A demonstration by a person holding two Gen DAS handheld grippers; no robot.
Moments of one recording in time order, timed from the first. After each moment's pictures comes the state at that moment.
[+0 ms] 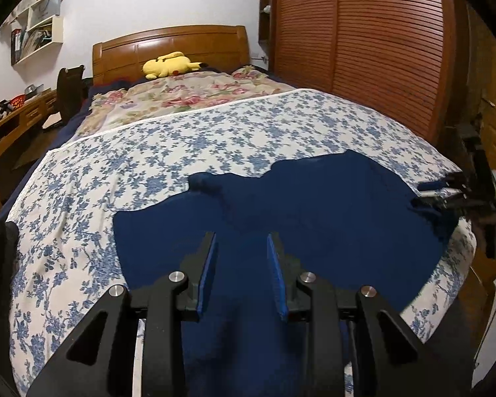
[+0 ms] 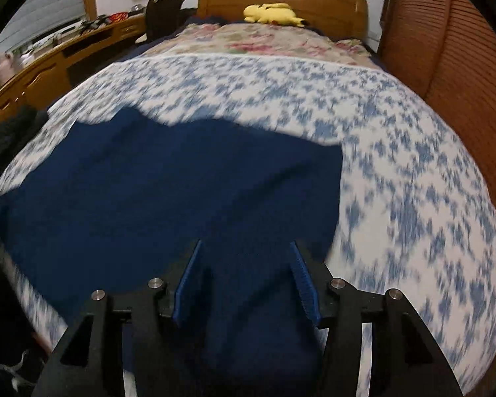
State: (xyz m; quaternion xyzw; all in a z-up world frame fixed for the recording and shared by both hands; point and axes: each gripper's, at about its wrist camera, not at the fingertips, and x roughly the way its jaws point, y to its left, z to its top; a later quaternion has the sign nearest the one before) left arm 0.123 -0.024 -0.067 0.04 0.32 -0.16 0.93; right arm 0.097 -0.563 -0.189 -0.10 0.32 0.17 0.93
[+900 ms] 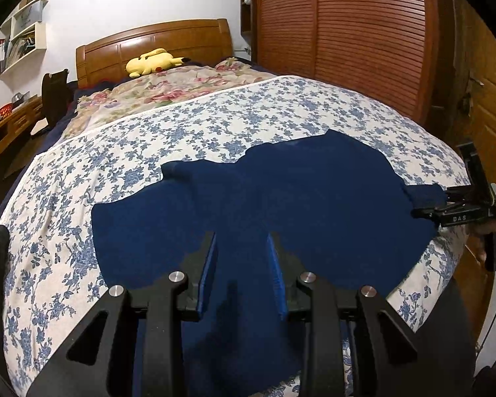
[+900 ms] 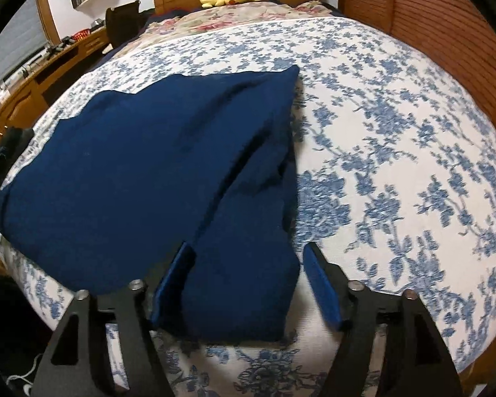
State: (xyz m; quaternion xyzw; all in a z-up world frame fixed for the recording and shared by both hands) left arm 0.108 -0.054 -0.082 0.07 0.33 -0.19 0.92; right arm 0.082 -0.610 -0.235 0.00 0.37 0.15 0.92
